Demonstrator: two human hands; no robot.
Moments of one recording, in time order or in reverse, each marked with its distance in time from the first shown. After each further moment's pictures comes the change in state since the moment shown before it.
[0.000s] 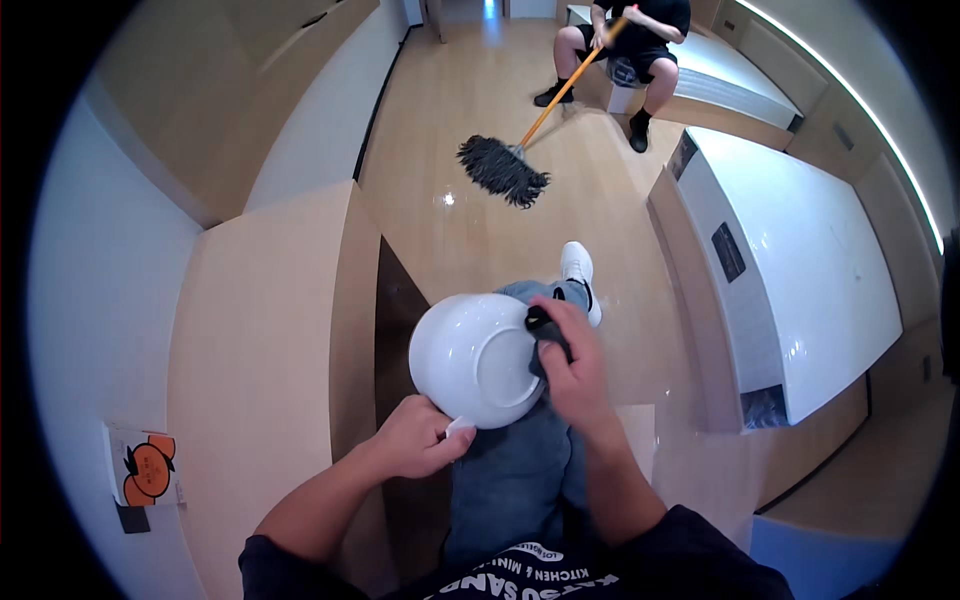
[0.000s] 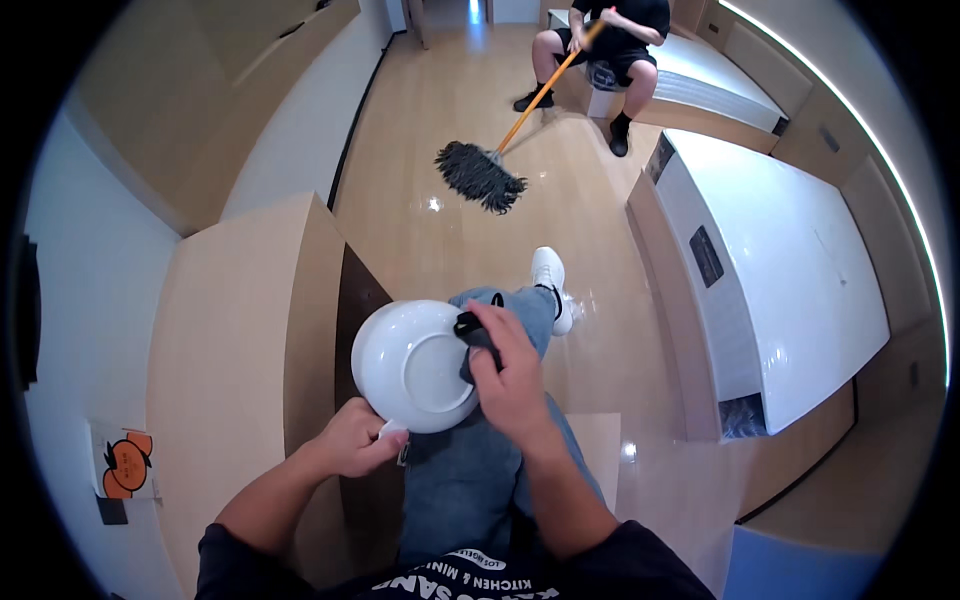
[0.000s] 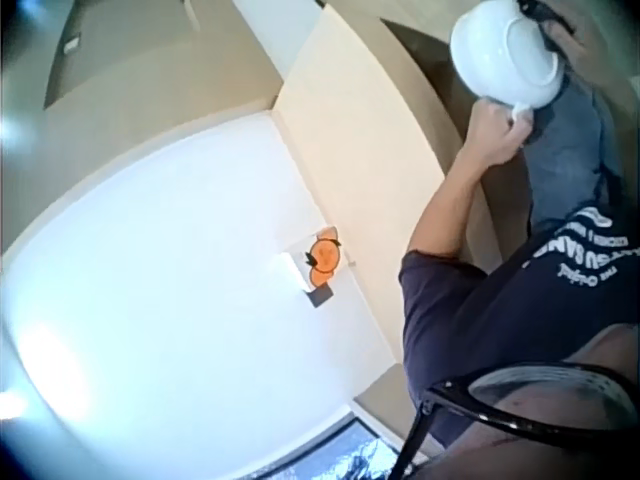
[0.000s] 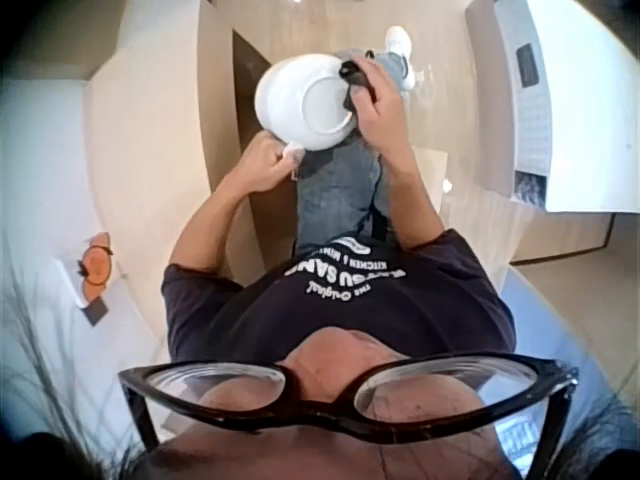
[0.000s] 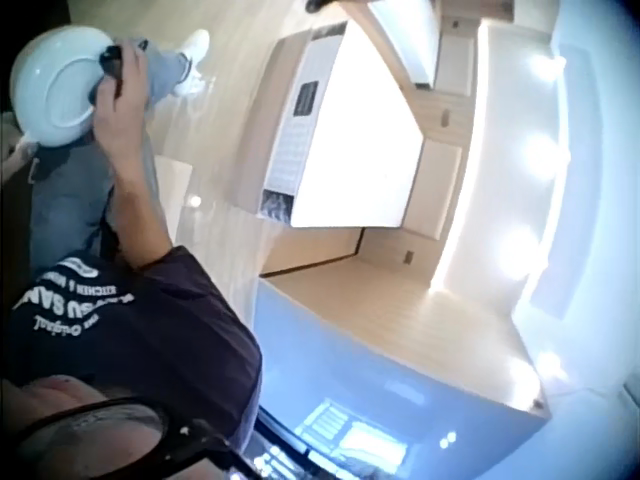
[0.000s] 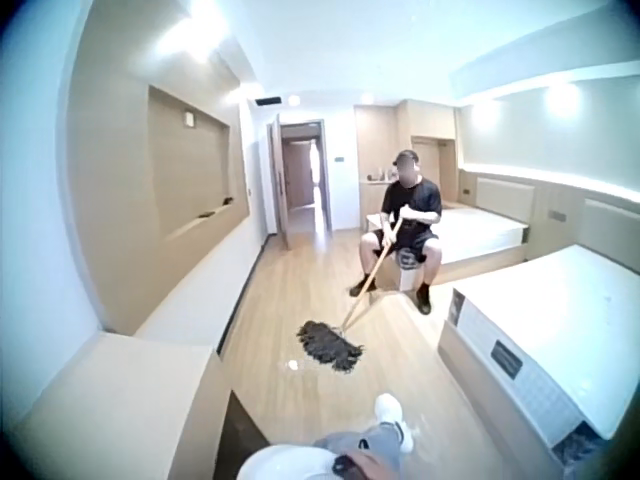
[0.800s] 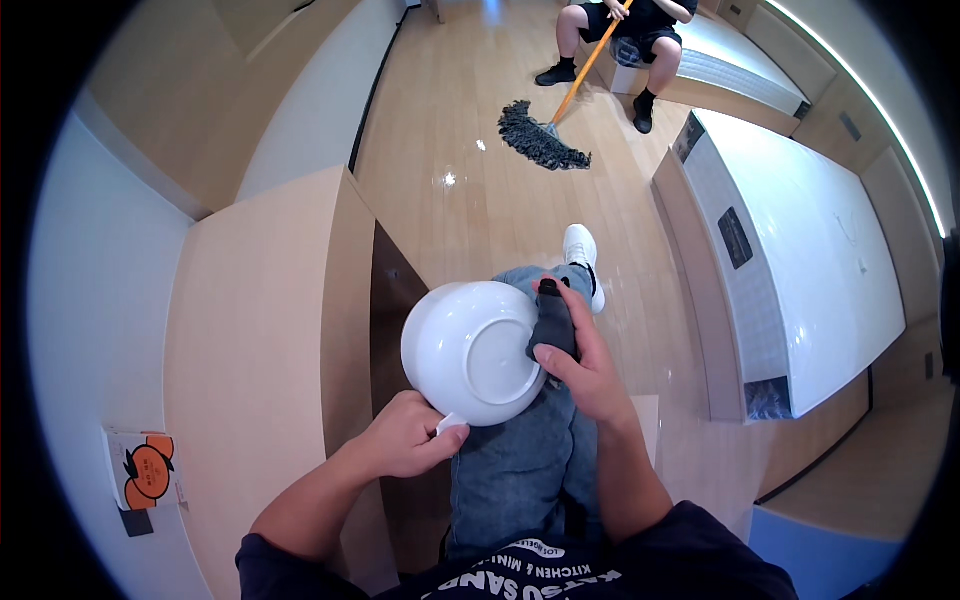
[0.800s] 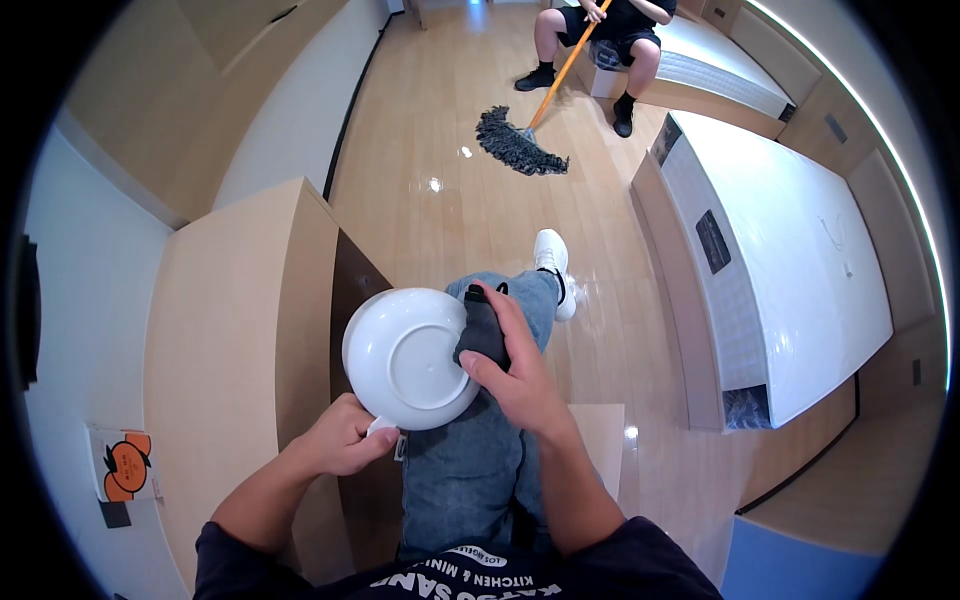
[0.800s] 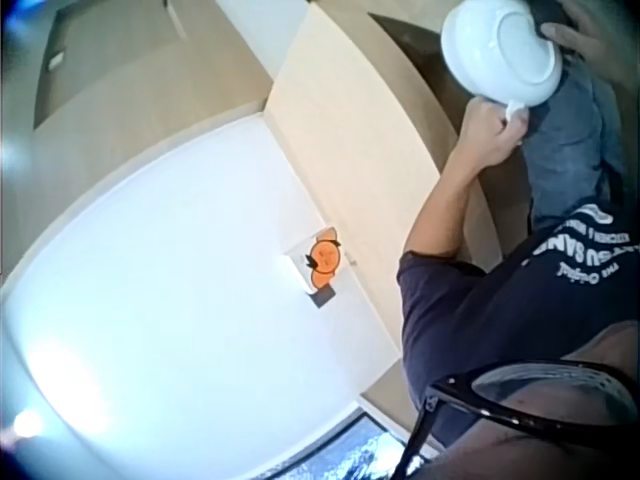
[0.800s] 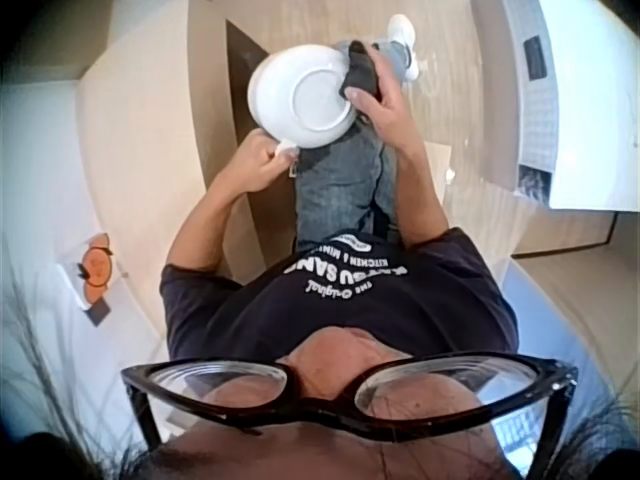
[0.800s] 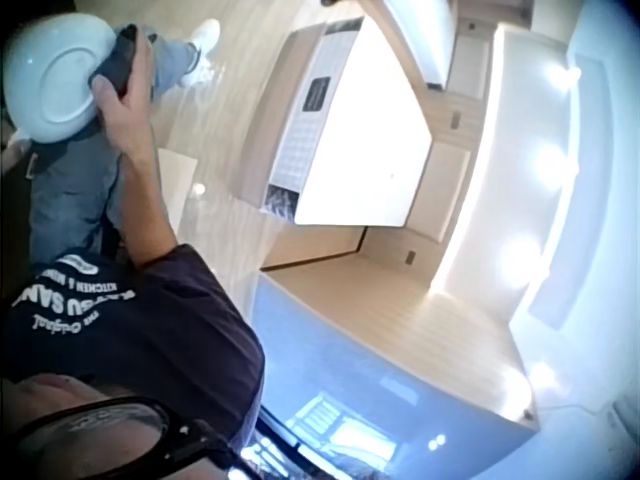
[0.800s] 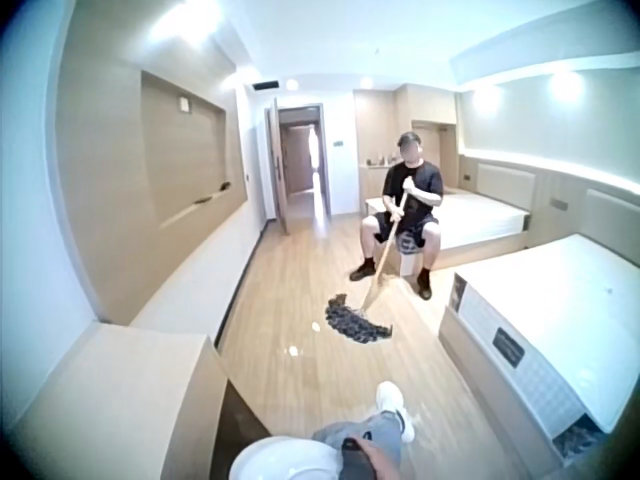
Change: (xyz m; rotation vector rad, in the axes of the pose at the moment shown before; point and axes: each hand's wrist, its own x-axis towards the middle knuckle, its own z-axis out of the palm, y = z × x) left_hand 0.002 0.001 -0.006 -0.089 -0.020 -0.029; right_hand 0.001 0.015 -0.013 0.303 -0.200 0.149
